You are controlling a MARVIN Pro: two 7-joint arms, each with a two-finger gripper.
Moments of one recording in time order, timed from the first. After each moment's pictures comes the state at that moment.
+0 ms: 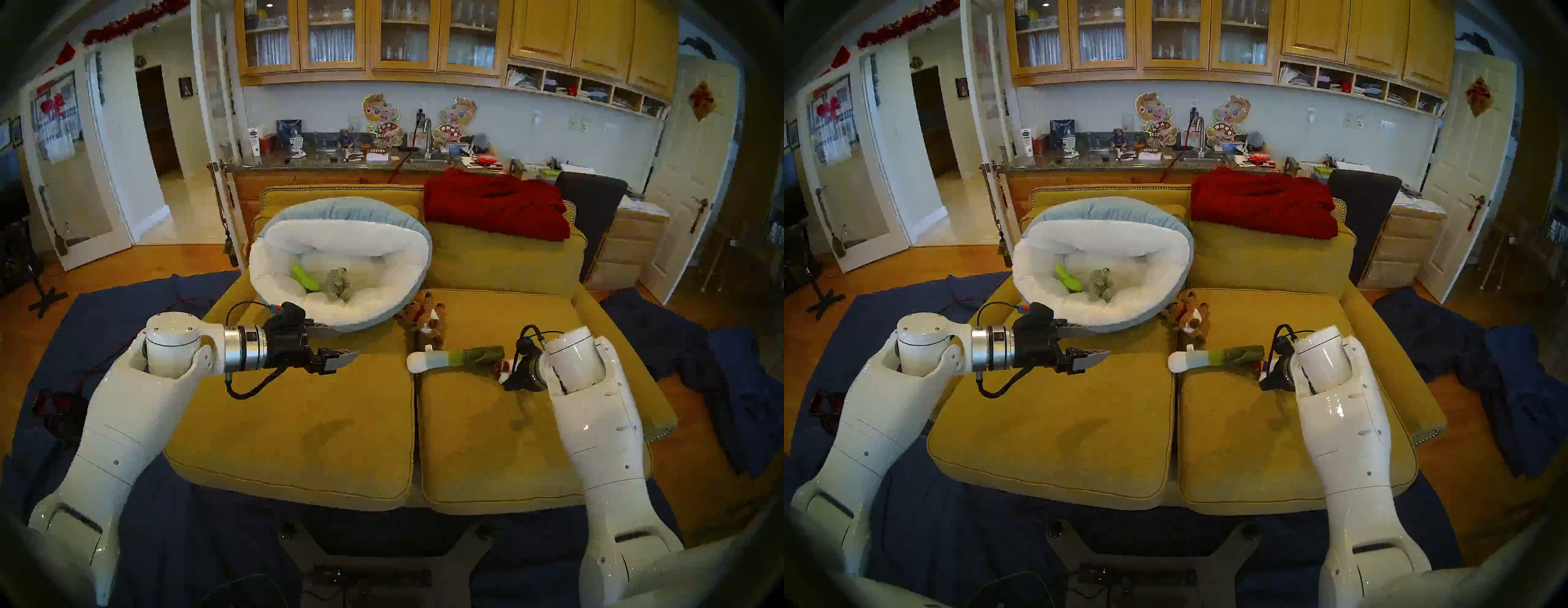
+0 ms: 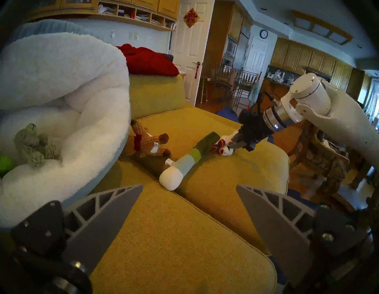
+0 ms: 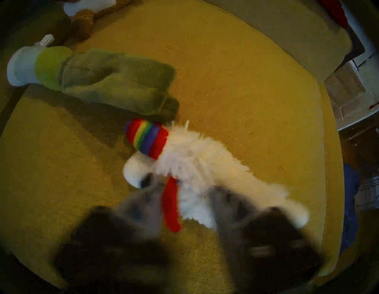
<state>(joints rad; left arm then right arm) 1.40 -0.94 -1.45 -1.59 -0.43 0.44 -0.99 -1.38 -1.38 1.64 -1.54 -0.73 0.96 0.75</state>
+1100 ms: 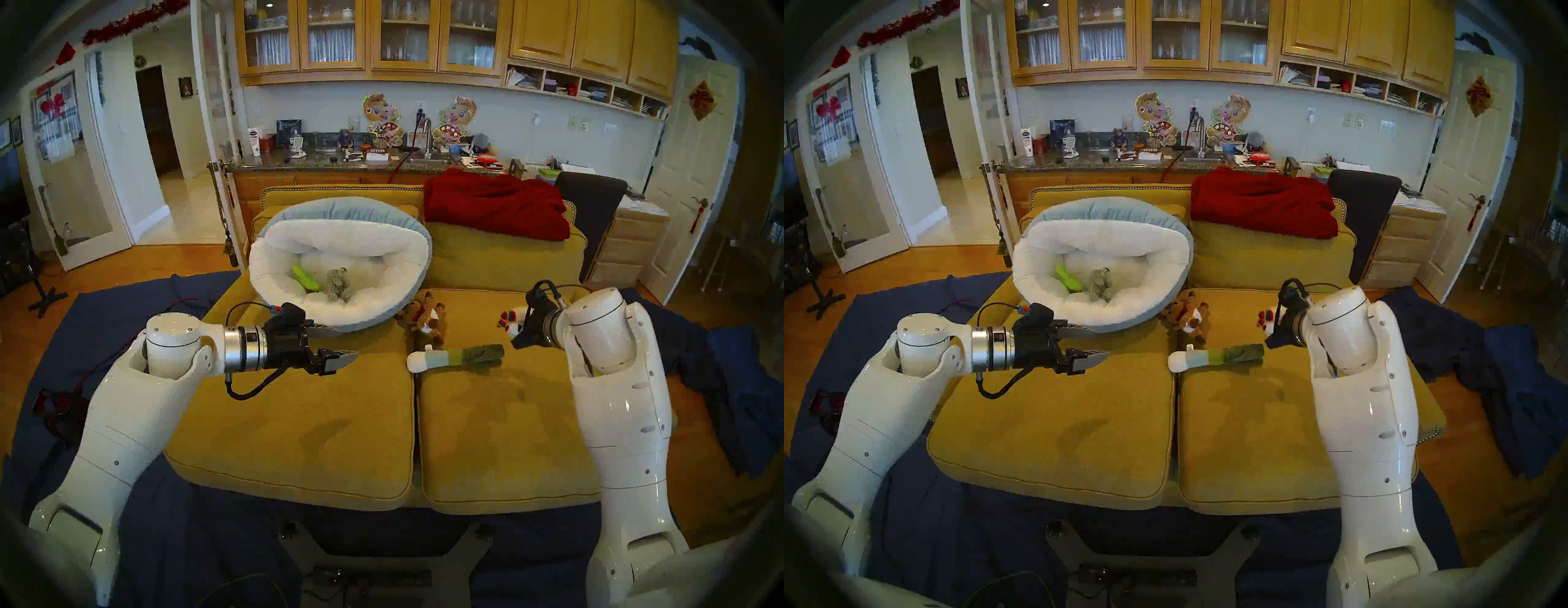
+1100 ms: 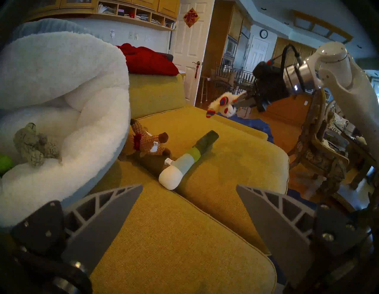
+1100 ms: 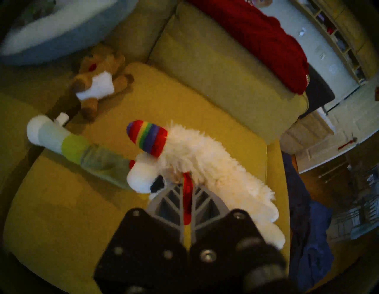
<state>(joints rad) 1.41 -0.94 -1.45 -1.59 -0.43 0.44 -0.99 -1.37 -1.35 1.61 -1.90 -0.80 0.95 0.87</state>
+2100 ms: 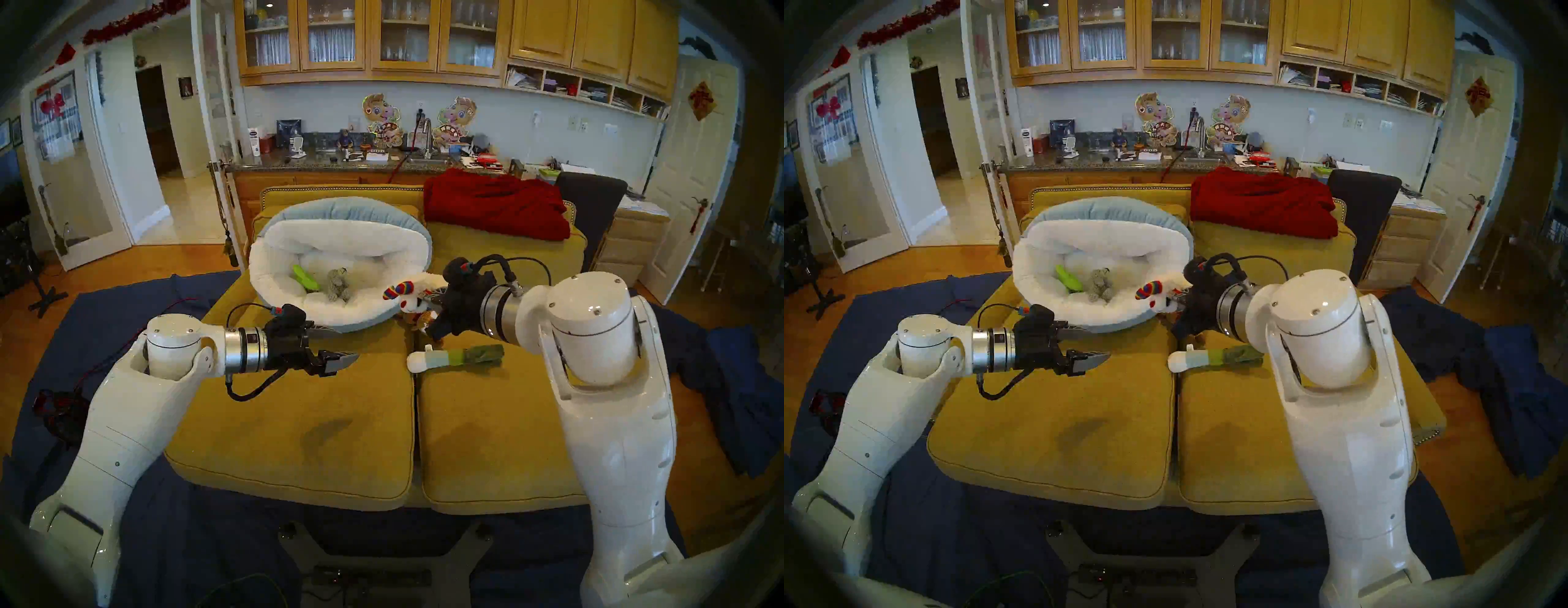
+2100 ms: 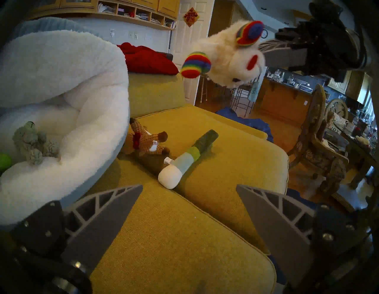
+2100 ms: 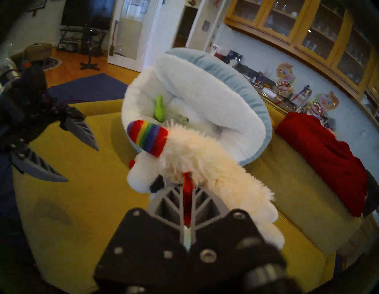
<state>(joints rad) 1.41 -0.95 -1.45 -1.59 -0.43 0.44 -0.99 -1.47 -1.33 1.42 -2.26 -0.48 0.91 0.92</state>
